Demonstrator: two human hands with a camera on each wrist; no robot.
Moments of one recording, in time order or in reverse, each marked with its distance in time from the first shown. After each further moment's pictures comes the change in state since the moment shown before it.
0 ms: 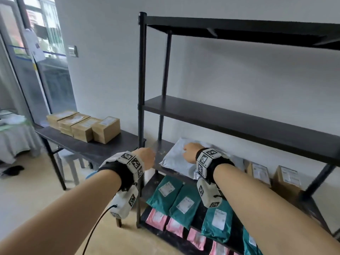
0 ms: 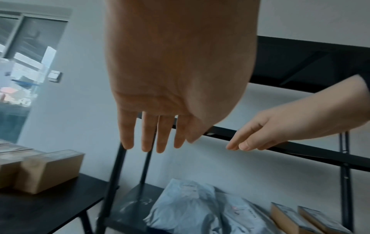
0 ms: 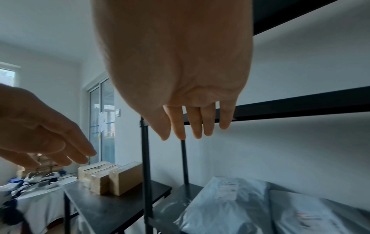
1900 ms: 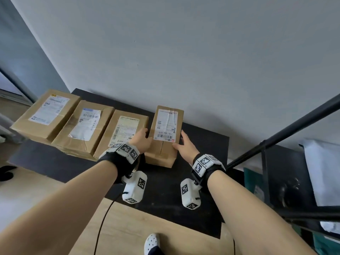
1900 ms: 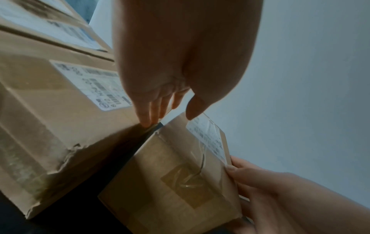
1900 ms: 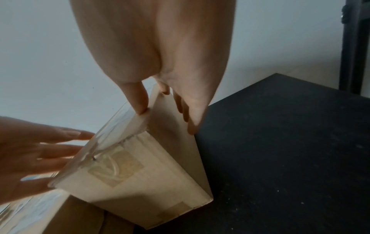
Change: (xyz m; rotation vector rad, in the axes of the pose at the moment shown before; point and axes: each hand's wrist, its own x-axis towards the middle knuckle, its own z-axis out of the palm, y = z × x) left_hand 0.538 -0.626 0.038 -0.718 -0.270 -0.257; right_hand 0.619 -0.448 0.151 1.193 -0.179 0.339
